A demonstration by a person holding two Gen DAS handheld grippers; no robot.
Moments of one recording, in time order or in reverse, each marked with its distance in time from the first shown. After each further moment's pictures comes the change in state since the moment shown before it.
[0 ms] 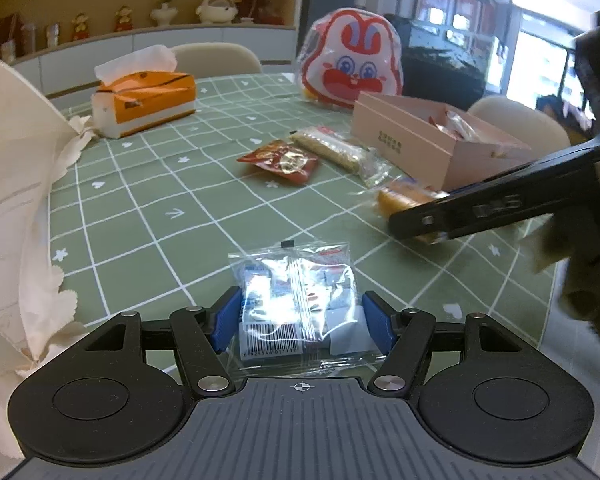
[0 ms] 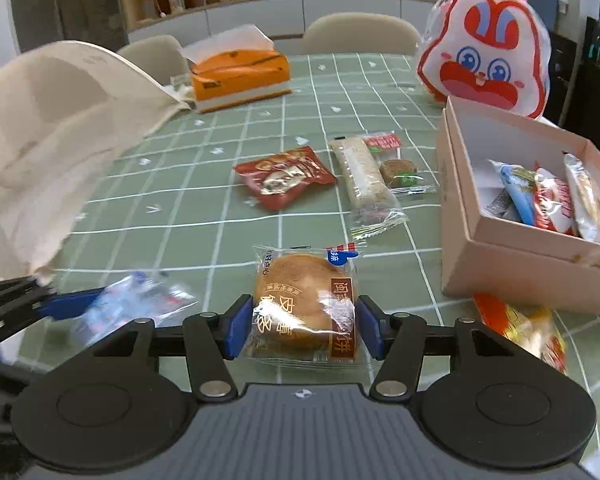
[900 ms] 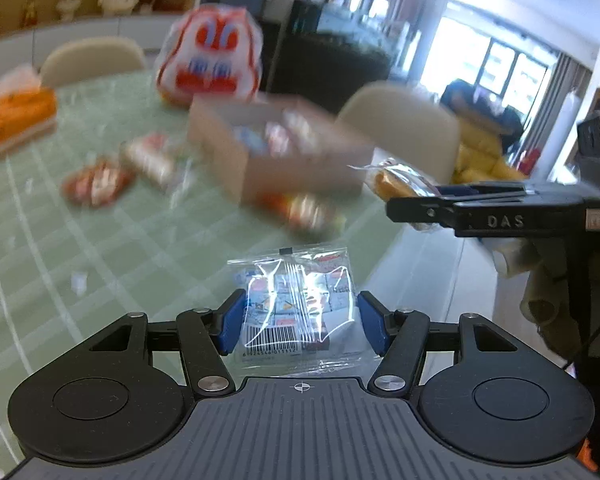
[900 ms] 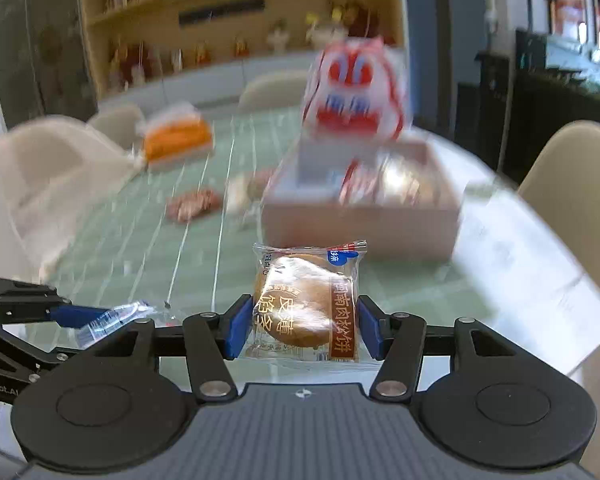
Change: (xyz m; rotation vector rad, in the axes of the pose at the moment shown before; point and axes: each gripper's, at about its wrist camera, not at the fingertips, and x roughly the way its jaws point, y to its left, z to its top) left arm -0.031 -0.118 0.045 0.030 0.027 -0.279; right arm -0.150 -0.119 -0.052 0.106 -0.223 -0.092
